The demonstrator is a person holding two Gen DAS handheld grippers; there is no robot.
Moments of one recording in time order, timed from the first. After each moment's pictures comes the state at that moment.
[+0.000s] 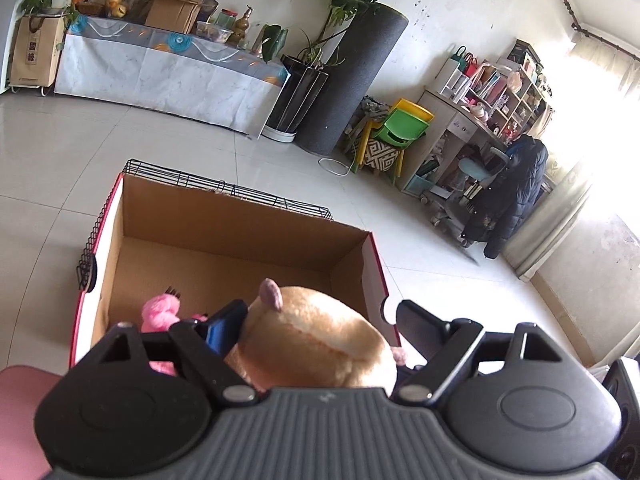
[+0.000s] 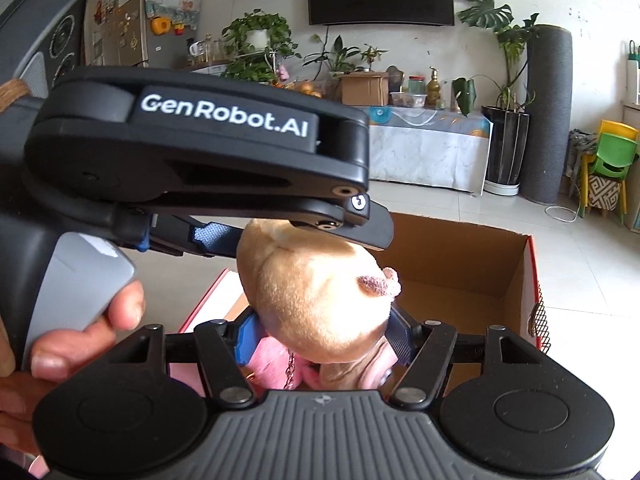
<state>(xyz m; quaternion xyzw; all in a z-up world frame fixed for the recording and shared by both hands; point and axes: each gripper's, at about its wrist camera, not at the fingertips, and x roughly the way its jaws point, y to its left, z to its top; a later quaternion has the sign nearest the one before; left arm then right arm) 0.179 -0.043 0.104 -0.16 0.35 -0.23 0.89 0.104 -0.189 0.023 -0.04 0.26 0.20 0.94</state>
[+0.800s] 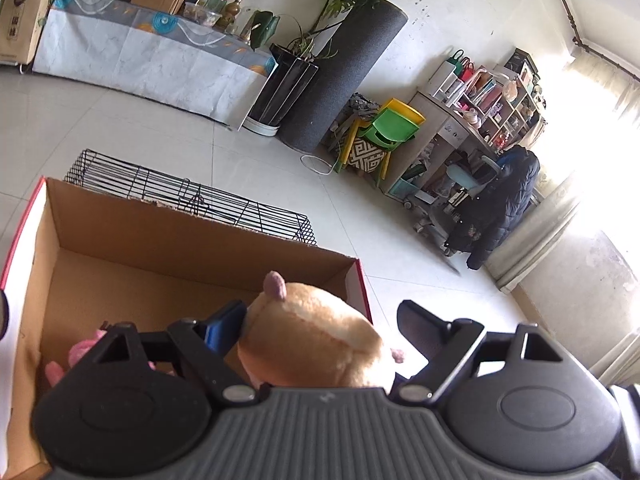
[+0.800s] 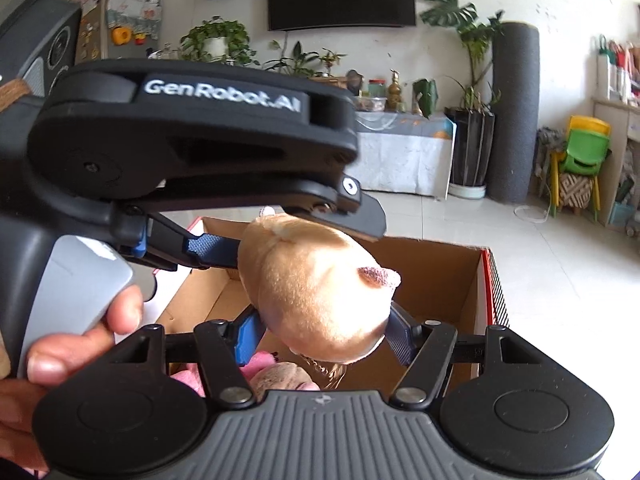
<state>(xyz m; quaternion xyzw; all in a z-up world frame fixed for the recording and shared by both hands) 0.254 -0.082 0.077 -0.21 0.36 -0.26 0.87 0.157 -0.222 0.008 -0.02 0.26 0.15 0.95</state>
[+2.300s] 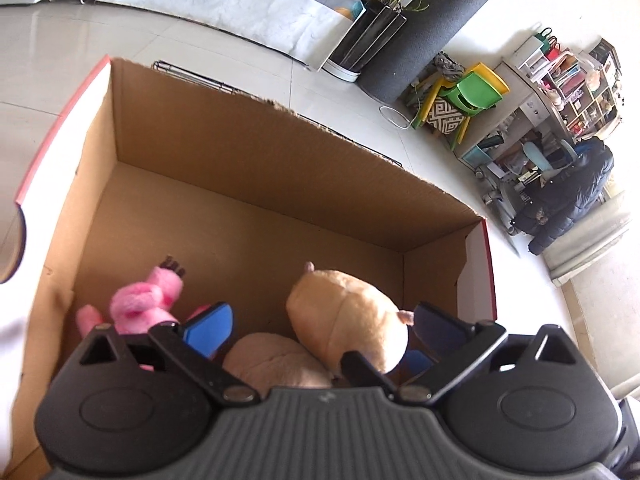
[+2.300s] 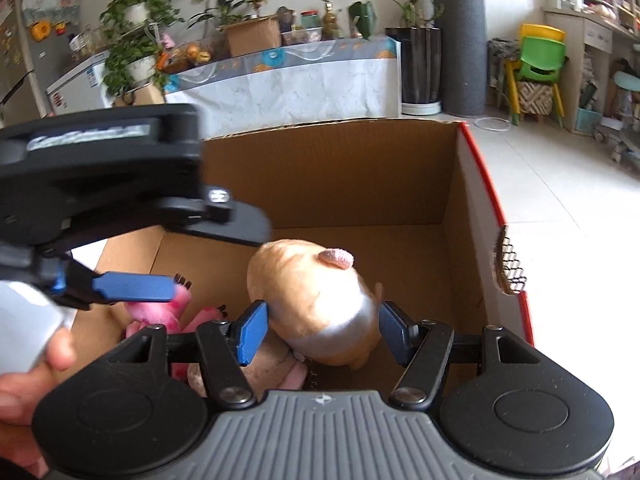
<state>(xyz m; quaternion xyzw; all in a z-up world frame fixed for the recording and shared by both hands) 0.277 -0.053 0.004 -0.21 0.46 -0.16 0.85 0.201 -0.246 -0.052 0.04 0.36 0.07 0.93</state>
